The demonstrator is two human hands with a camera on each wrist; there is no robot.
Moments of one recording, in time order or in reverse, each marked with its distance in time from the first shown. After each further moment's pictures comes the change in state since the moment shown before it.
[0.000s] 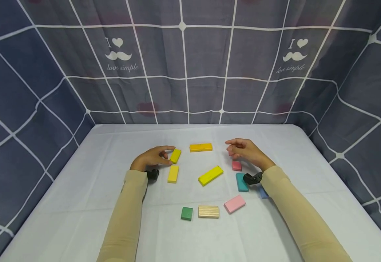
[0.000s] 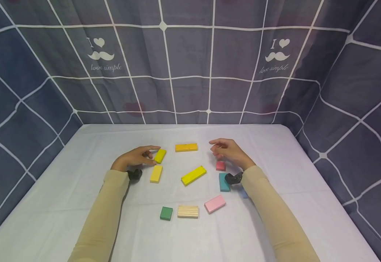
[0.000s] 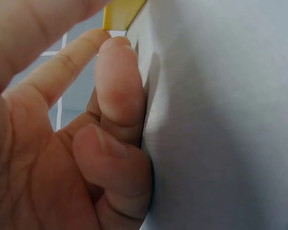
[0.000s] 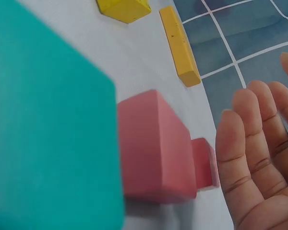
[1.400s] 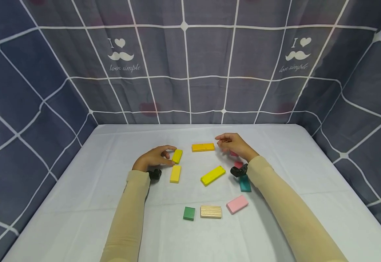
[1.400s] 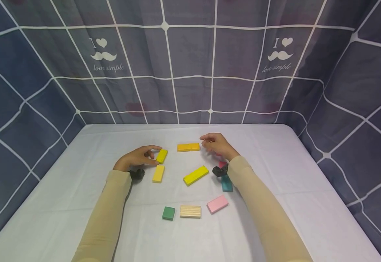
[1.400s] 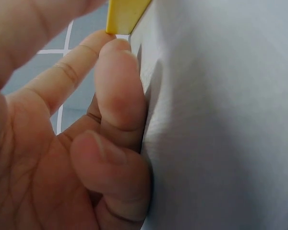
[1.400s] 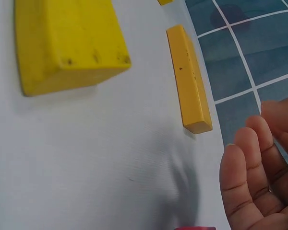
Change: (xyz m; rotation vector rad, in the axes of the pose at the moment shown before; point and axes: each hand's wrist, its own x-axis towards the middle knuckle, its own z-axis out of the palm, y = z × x) left_hand -0.003 0.001 0.001 0.018 0.031 0.018; right_hand 0.043 -0.023 0.029 -0.093 0.026 0.023
